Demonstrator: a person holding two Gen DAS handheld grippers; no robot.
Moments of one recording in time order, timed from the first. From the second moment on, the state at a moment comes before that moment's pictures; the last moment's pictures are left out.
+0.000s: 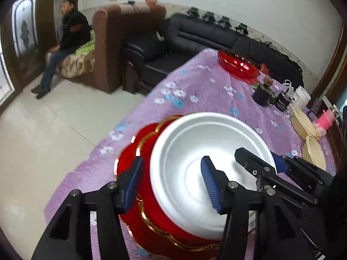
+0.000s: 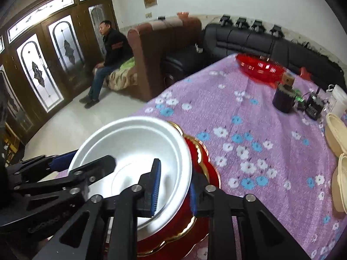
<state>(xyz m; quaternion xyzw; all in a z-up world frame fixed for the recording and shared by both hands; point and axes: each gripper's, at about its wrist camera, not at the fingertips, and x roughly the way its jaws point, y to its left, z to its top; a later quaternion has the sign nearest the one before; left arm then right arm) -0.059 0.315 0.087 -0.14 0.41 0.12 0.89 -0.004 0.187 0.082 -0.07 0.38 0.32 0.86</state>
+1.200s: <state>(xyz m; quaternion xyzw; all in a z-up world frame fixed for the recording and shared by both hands) -0.119 0.121 0.134 0.03 0.32 0.12 0.94 -0.050 -0.076 0.135 0.06 0.25 0.13 0.96</state>
